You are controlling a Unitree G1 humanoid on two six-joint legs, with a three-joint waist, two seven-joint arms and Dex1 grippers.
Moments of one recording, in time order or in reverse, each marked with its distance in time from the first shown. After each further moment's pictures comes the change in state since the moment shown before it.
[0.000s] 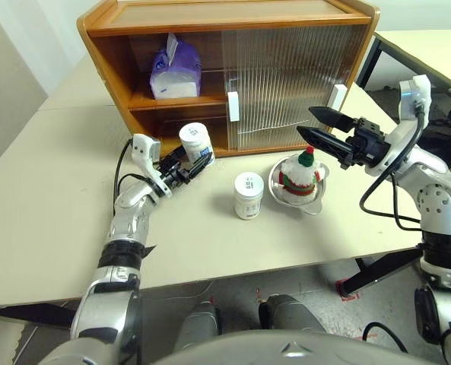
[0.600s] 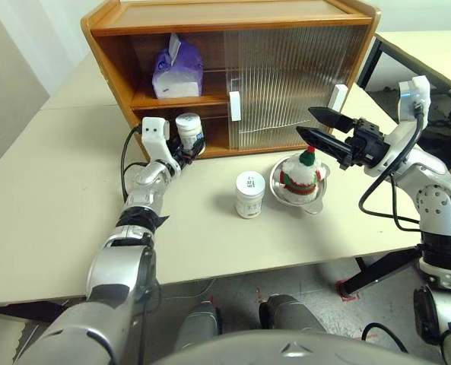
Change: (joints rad) left arm -0.290 -0.040 0.000 0.467 0.147 -0.076 0.325; right arm 0.005 0.003 -0.001 -0.006 0.000 -0.002 -0.003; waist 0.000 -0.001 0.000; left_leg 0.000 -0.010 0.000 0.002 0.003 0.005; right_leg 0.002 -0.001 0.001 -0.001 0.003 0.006
